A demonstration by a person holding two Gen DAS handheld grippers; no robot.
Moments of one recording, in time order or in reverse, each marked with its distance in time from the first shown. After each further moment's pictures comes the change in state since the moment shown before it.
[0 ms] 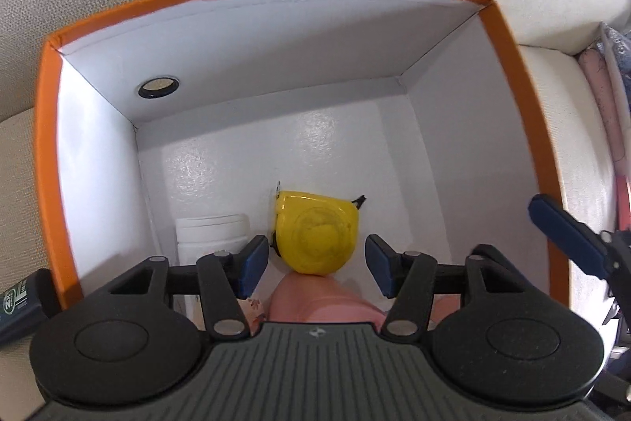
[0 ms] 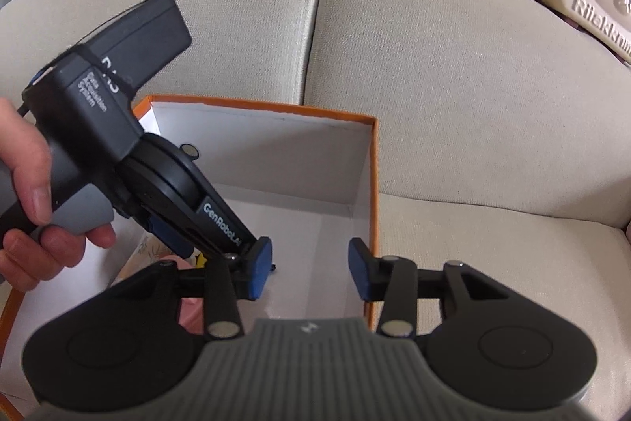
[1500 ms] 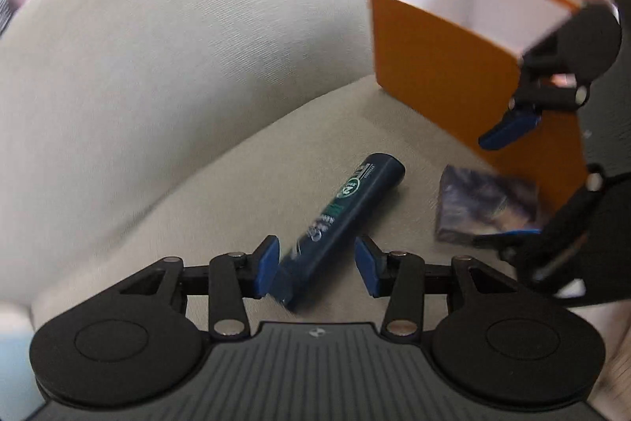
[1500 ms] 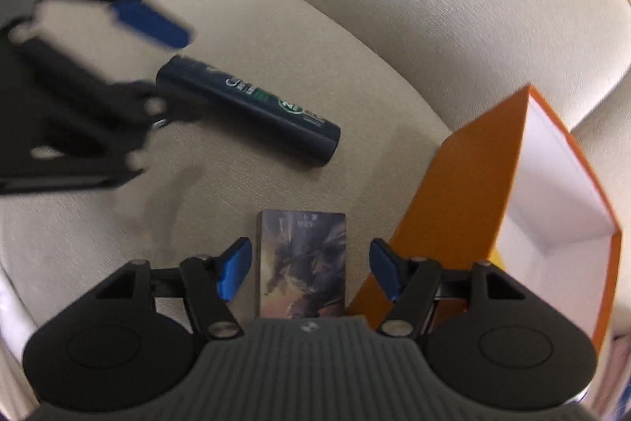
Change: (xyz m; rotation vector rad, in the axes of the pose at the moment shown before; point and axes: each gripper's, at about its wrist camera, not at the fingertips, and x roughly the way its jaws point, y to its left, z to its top) left arm -0.107 0.173 -0.151 0.554 -0.397 0.312; right arm 0.043 0.296 0.021 -0.521 0.388 0.061
